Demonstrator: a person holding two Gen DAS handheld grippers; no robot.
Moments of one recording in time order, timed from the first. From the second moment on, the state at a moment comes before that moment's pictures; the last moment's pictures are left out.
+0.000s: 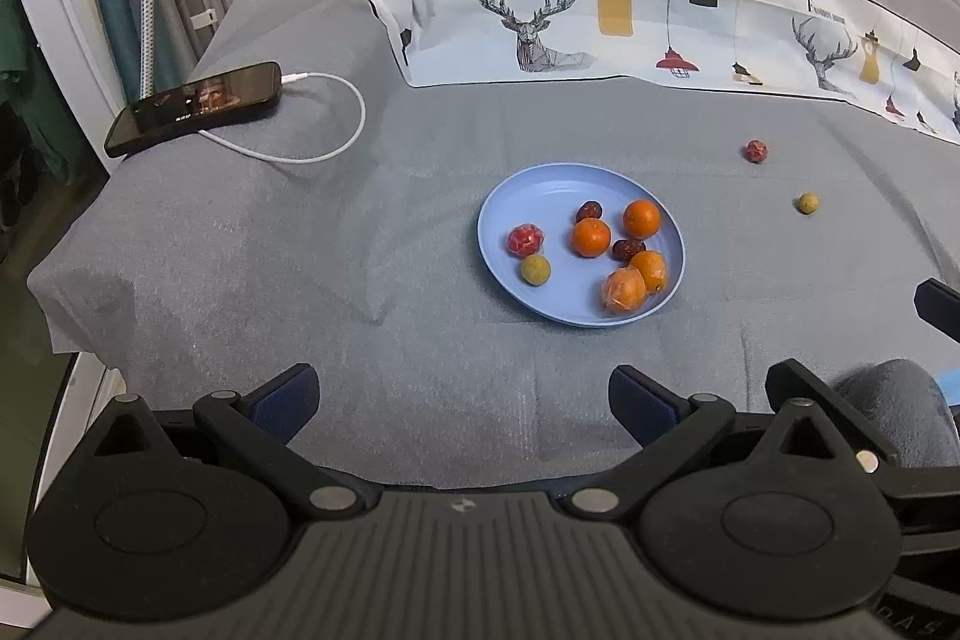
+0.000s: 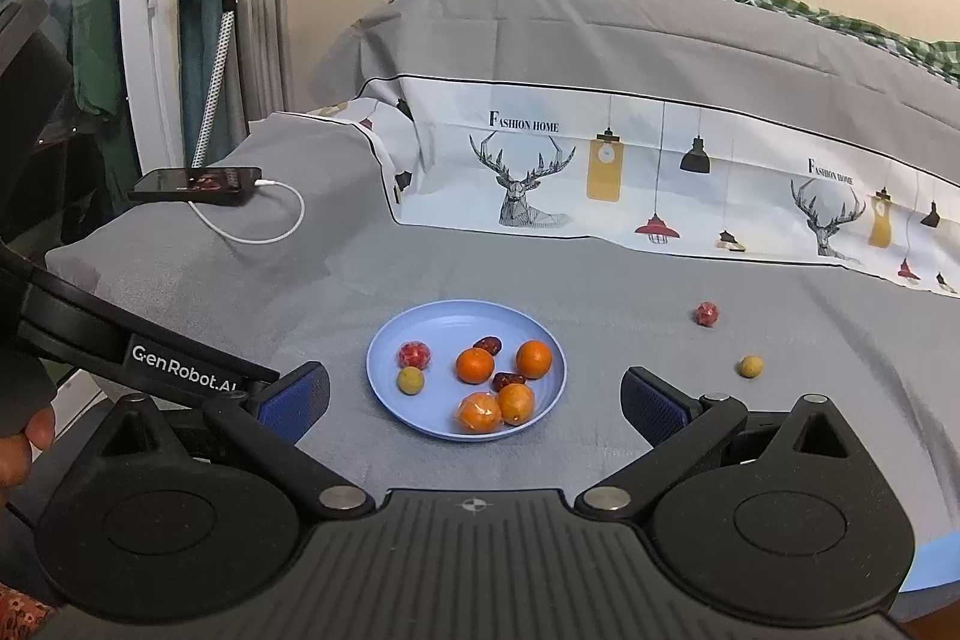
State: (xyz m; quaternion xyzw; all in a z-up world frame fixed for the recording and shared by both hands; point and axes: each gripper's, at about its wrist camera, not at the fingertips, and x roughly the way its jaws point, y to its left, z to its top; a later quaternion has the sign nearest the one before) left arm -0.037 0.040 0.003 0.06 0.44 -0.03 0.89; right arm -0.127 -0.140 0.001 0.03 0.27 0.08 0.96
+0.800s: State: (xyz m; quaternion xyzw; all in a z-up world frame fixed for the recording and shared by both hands) left arm -0.024 0.036 -0.009 0.07 0.46 -0.03 0.89; right arm -0.114 -0.139 -0.010 0.04 0.29 0.08 0.95
